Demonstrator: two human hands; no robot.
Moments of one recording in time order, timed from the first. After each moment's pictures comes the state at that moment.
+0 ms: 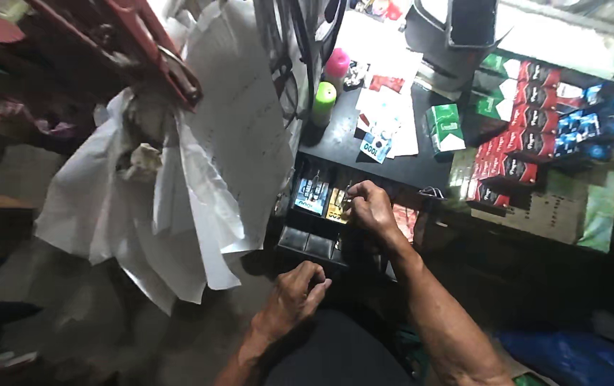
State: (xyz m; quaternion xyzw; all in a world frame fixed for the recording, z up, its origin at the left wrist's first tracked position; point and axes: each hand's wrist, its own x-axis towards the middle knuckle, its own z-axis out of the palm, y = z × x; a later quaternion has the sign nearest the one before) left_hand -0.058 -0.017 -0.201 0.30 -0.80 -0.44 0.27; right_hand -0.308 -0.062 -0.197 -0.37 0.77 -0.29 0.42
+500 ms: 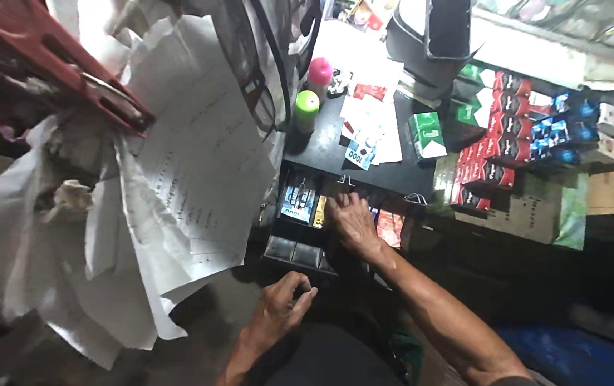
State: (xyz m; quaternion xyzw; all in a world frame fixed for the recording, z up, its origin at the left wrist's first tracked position) left_hand -0.059 -0.013 -0.212 0.33 -0.78 -0.46 0.27; right_hand -0.304 -0.062 -0.216 -0.68 0.71 -0.02 0.17
